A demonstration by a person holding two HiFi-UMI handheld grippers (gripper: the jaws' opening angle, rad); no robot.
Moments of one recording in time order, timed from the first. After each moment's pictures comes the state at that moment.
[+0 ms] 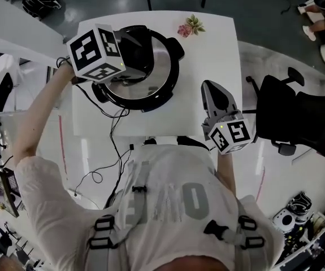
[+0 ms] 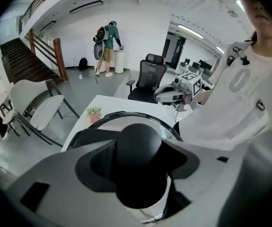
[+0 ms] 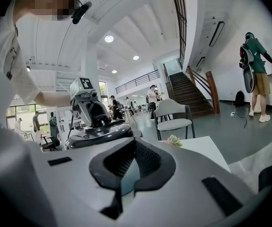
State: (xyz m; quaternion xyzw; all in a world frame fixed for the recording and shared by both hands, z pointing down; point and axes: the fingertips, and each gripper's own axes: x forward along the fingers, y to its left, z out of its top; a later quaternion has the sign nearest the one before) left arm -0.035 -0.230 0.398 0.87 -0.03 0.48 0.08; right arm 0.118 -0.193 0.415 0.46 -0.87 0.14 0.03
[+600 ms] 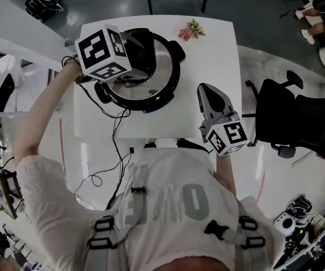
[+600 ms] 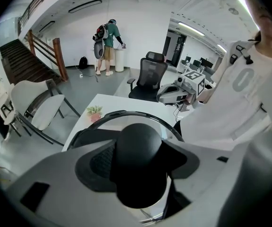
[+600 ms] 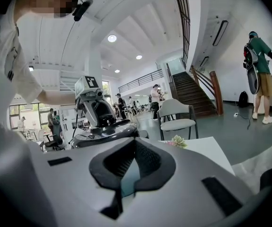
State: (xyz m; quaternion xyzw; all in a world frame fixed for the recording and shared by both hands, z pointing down) left arm -0.035 -0.228 0.398 0.87 -0.03 0.48 0.08; right arm 0.103 -0.184 0.411 0.45 -0.88 0.13 0.04
